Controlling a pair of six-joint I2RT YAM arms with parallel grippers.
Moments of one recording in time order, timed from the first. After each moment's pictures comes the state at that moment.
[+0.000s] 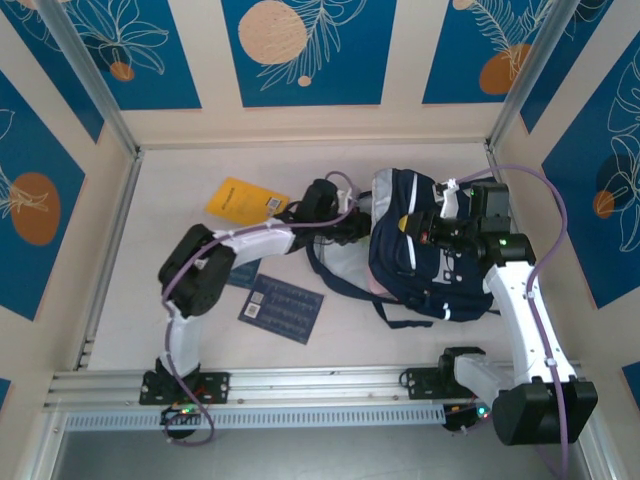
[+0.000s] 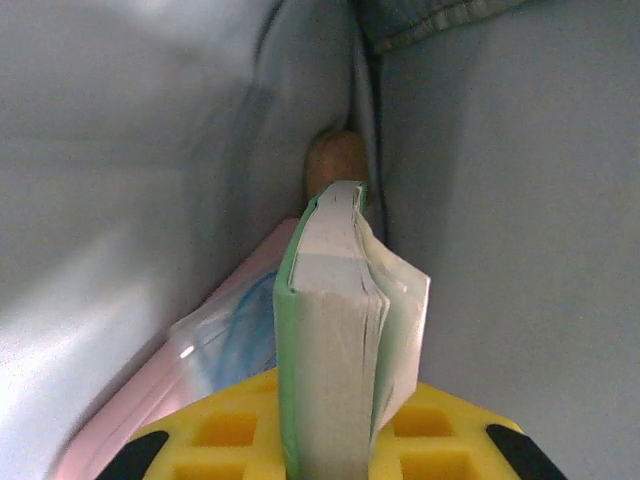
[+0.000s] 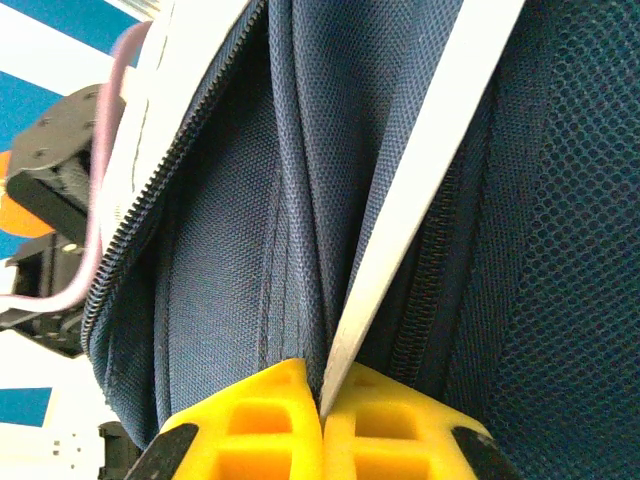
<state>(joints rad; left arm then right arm) -0.77 2.05 1.40 0.18 0.63 -1.03 0.01 1.02 1.00 -0.72 -0.75 0.39</state>
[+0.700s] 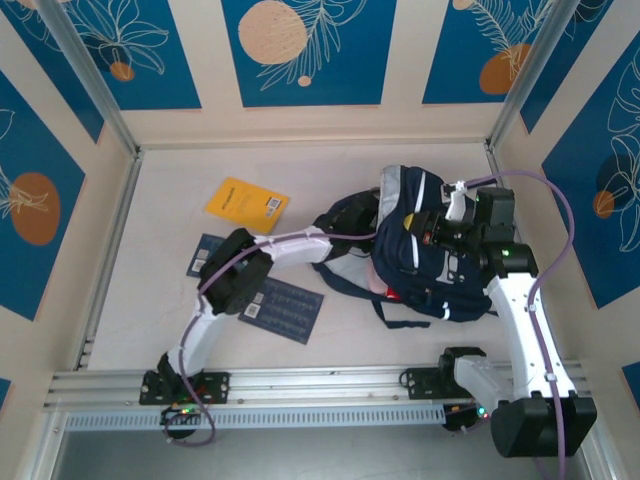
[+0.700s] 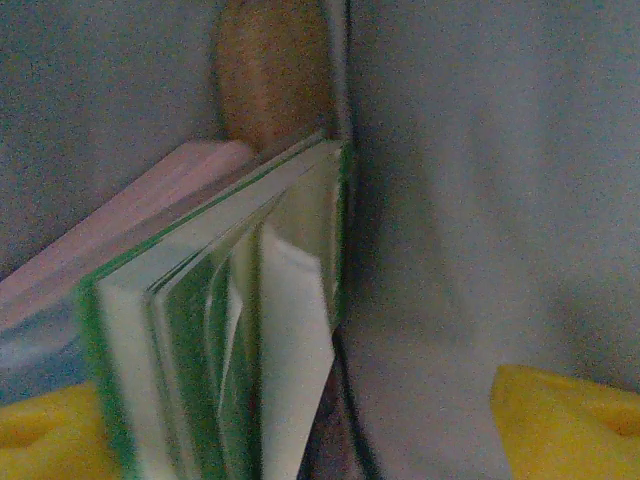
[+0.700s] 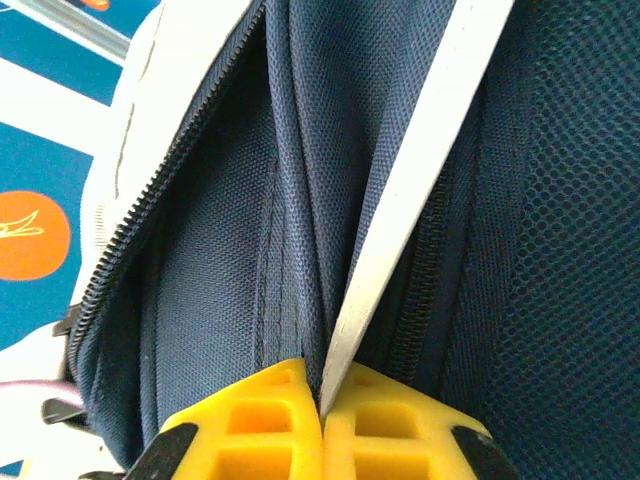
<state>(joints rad) -0.89 2.20 1.61 0.07 0.68 -1.08 -0.01 0.95 0.95 -0.65 -0.67 0.45</state>
